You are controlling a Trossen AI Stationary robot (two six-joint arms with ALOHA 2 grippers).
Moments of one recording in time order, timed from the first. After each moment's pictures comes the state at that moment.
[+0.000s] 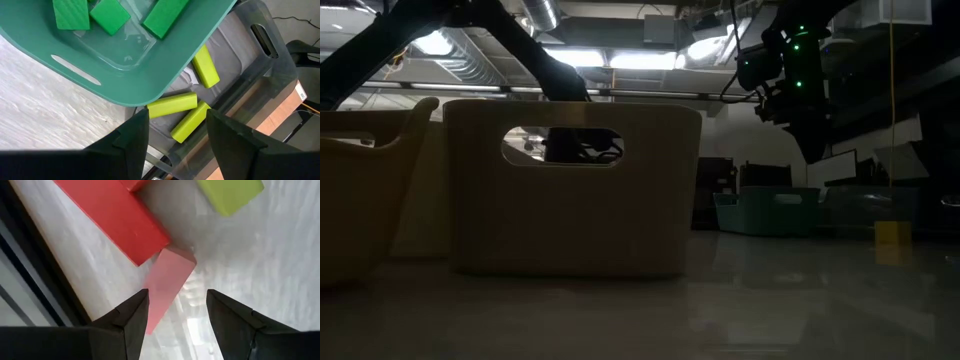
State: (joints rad) left arm 0.75 2.08 1.56 -1.06 -0.16 1.00; right arm -0.65 1.53 1.28 -1.30 0.27 0.12
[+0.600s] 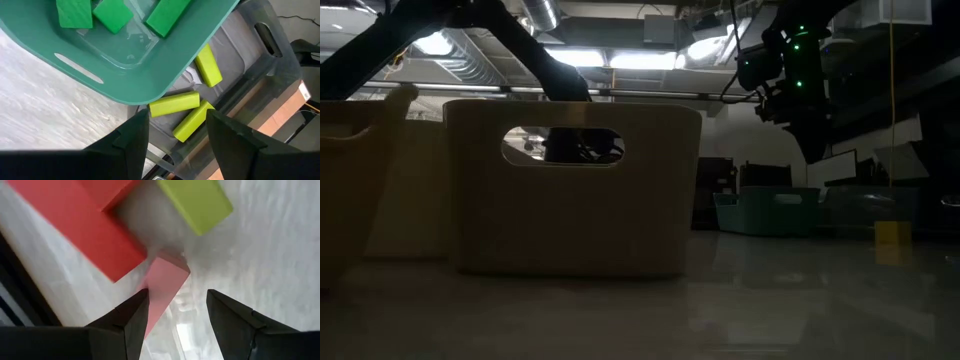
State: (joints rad) left arm 0.73 2.10 1.56 -1.09 -0.09 0.96; right arm -0.65 1.53 1.28 -1.30 0.25 0.12
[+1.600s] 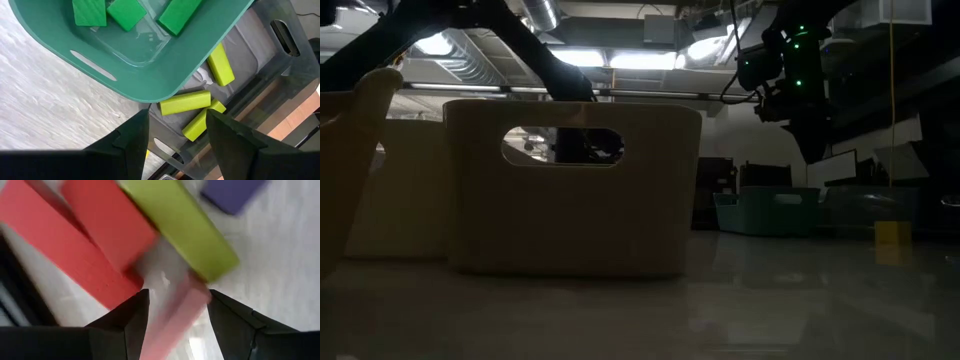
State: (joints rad) left arm 0.70 2.10 1.56 -0.98 -0.07 0.97; right arm -0.65 1.53 1.28 -1.30 0.20 0.13
